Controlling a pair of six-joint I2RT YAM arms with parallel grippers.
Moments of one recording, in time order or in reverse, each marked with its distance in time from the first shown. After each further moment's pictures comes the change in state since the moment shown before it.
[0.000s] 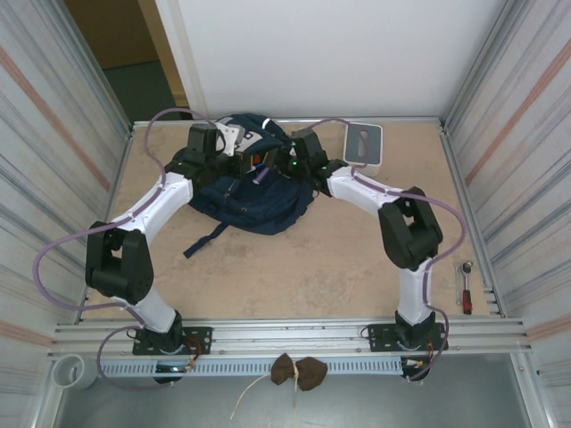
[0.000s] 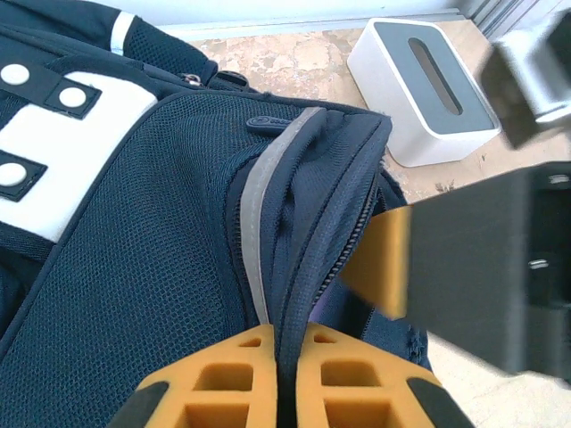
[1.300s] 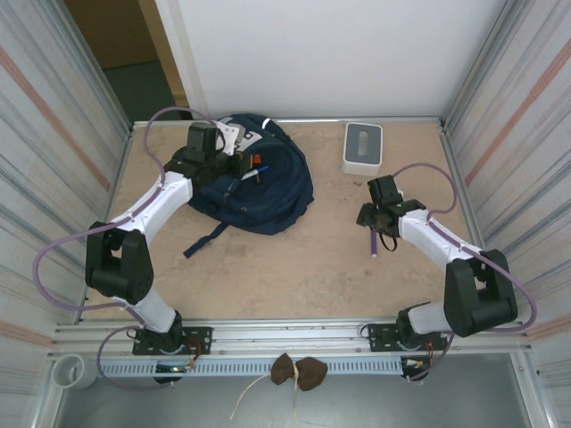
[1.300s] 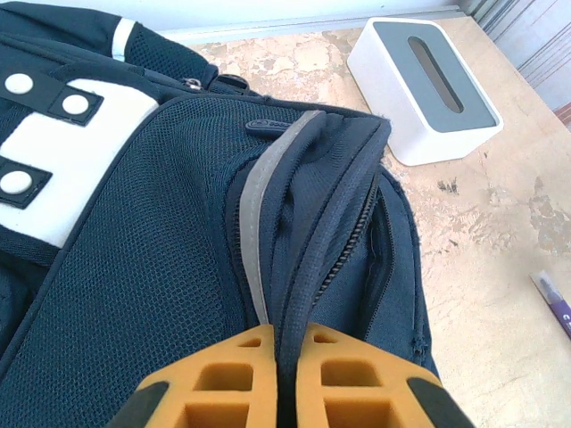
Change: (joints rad) left arm 0.002 0.000 0.011 -0.012 -0.002 0.024; right arm -0.316 -0.608 -0.705 -0.502 0.376 -0.322
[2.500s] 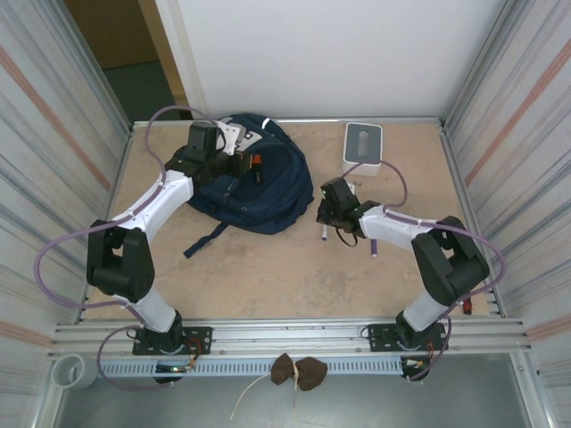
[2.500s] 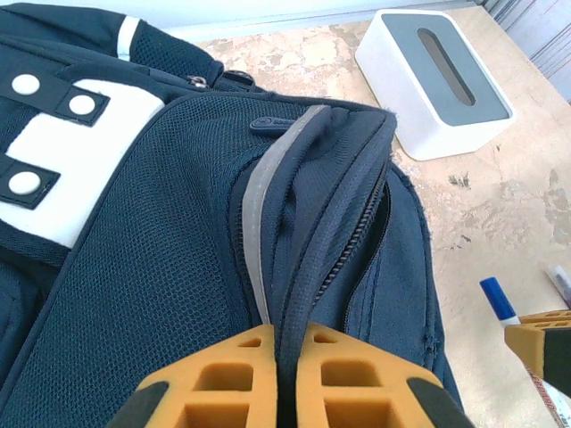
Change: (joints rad) left arm 0.001 0.013 0.015 -0.014 -0.013 0.025; right arm 0.289 0.227 0.106 0.397 -0.062 0.144
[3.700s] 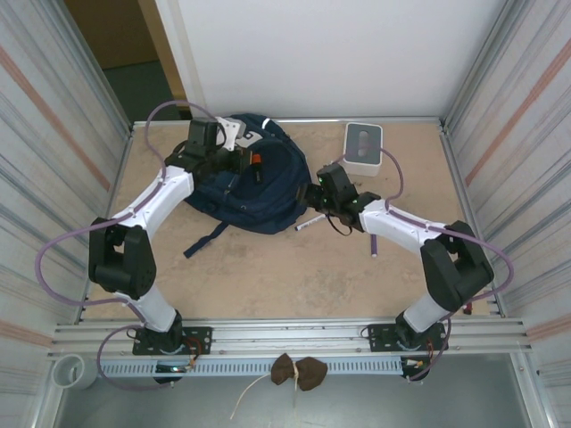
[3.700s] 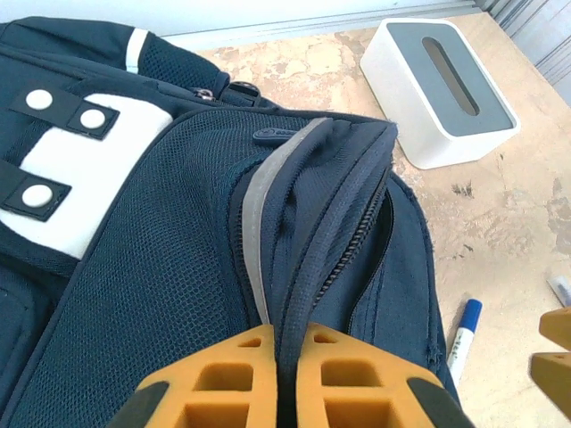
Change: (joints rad) left arm 0.002 0.024 0.052 -0.034 -0.010 -0.002; right arm 0.031 -0.026 0.067 -0.031 -0.012 -0.006
